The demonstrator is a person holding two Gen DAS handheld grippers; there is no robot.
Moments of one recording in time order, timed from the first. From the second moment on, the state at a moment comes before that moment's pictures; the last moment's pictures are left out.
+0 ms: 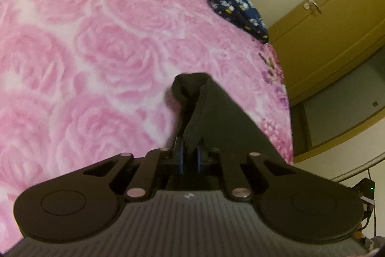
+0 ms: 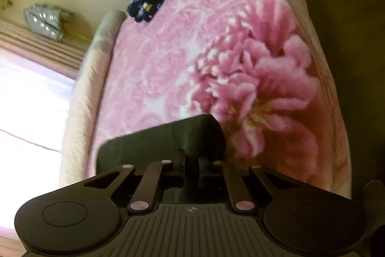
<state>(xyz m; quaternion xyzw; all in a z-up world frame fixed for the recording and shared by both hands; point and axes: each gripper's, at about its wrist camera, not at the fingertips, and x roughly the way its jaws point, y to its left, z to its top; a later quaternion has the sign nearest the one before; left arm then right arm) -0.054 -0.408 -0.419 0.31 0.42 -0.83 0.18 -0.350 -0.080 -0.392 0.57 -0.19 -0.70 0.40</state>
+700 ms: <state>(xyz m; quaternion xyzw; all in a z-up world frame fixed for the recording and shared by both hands) -0.126 -0.442 -0.418 0.33 0.38 -0.85 0.18 -0.373 -0.093 -0.398 0.58 -0.21 -0.71 0.35</state>
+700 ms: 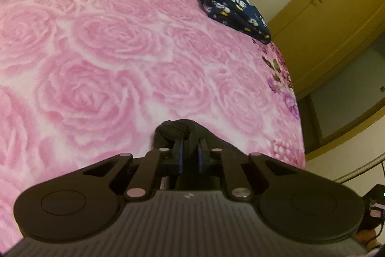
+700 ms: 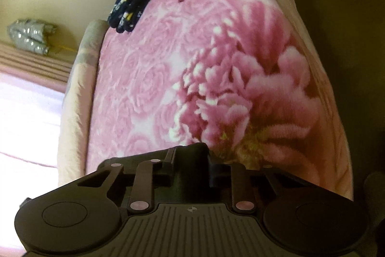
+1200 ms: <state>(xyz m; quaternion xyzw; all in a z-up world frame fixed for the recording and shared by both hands) -0.151 -0.378 -0.366 0.42 0.22 -0.87 0.12 -0.318 -0.147 -0.335 0.46 0.04 -0.77 0.44</state>
